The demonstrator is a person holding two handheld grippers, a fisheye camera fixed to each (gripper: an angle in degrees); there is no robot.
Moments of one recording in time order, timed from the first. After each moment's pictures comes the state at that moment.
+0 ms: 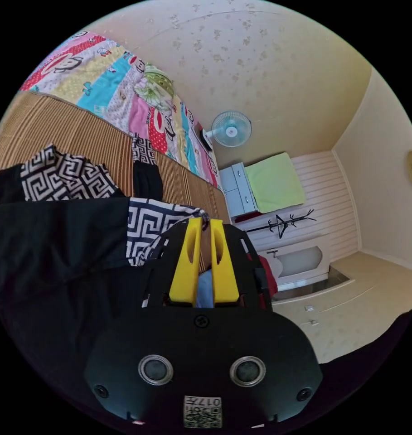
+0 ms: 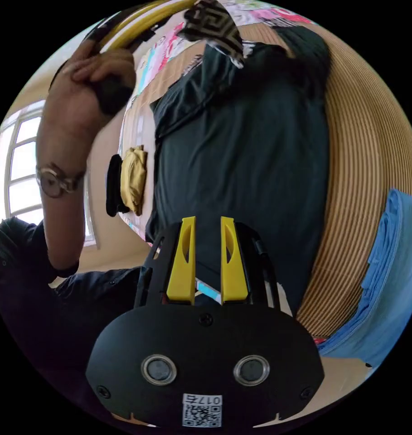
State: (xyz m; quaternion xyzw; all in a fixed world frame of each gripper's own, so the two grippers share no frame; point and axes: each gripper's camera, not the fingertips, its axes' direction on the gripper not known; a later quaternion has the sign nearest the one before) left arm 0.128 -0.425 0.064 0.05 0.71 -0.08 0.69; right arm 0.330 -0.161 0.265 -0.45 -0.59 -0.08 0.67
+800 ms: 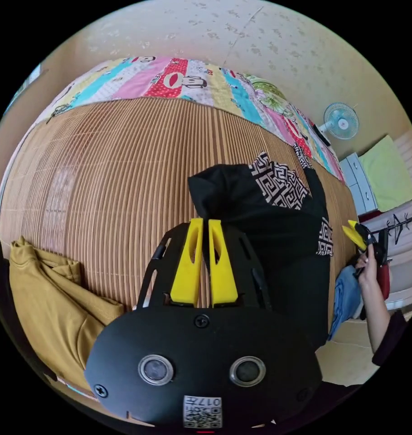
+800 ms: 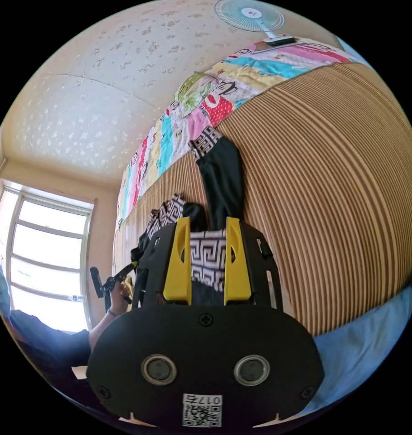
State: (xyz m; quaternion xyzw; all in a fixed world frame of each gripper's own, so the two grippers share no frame) left arm -0.162 -0.360 0.237 0.00 0.38 -0.15 0.91; right arm 0.390 -0.393 0.327 -0.27 -0.54 0.14 0.79
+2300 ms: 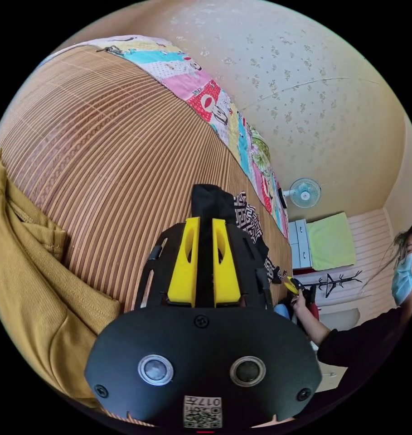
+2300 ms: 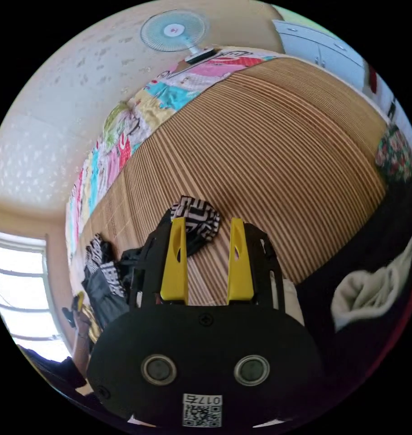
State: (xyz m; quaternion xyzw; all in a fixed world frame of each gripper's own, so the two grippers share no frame) left arm -0.307 -0.315 0.240 0.05 0.53 -0.30 0.79; right arm 0.608 -0.457 0.382 -0.33 -0.37 0.17 0.85
